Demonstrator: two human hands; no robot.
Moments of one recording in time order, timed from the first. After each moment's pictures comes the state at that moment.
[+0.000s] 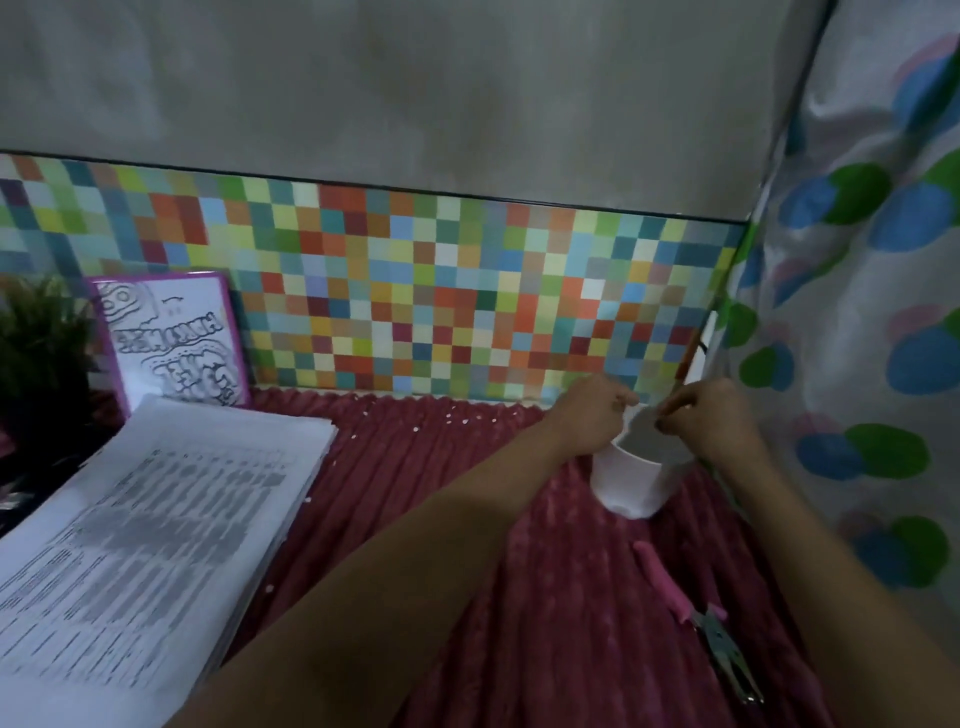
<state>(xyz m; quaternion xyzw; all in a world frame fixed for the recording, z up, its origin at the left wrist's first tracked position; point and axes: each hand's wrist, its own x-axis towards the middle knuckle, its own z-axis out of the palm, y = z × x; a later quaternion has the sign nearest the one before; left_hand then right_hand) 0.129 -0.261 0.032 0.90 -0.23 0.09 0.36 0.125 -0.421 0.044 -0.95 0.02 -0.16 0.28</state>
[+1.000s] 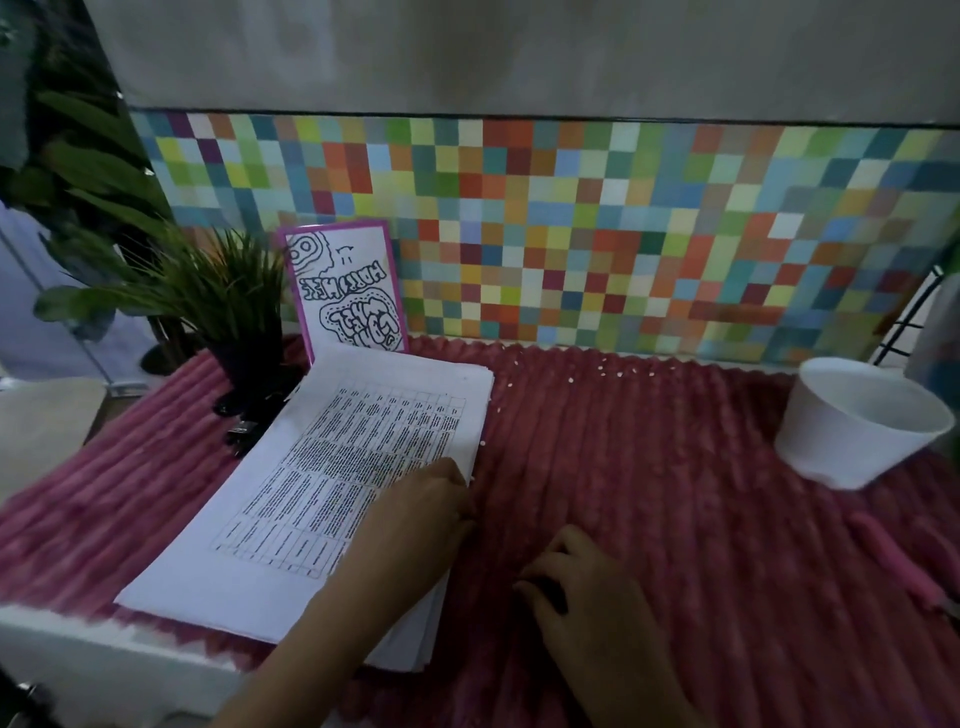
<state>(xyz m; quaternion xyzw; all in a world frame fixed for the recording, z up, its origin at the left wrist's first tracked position) -0.080 0.001 -0.035 0.98 -0.02 0.10 0.17 -0.080 -0.181 -0.079 -0.89 -0.27 -0.09 0.35</state>
